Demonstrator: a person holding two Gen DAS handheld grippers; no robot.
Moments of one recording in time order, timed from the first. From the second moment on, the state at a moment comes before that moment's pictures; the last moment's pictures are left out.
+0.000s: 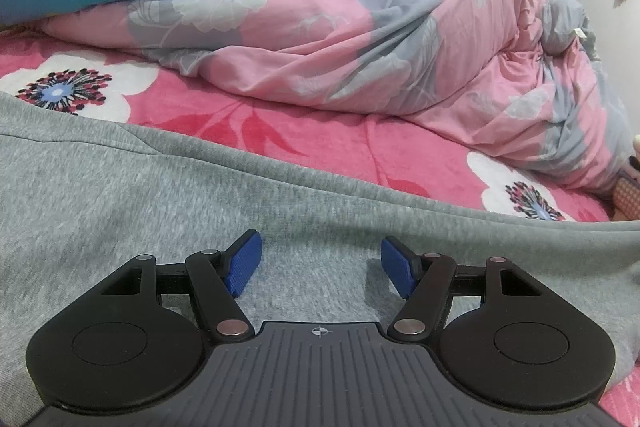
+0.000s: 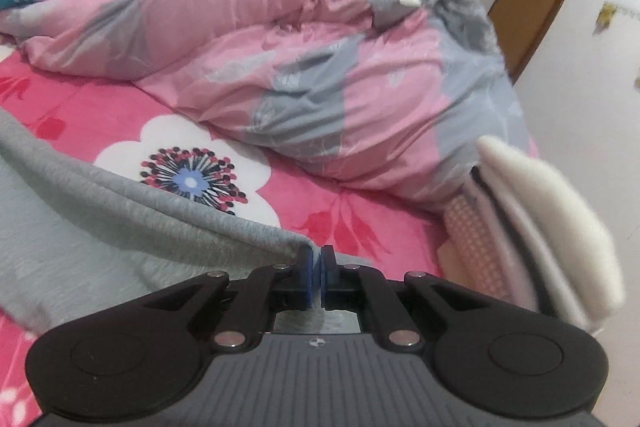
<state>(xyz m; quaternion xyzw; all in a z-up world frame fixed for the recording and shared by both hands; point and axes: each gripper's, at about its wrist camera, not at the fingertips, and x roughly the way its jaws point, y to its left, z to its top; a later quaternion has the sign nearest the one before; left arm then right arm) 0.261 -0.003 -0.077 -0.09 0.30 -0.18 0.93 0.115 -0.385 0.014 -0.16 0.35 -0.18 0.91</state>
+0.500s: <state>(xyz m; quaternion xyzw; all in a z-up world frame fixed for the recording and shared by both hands) 0.261 -0.003 -0.077 -0.09 0.30 -0.18 0.93 0.152 -0.433 -0.064 -0.05 0.42 -0.15 0.89</state>
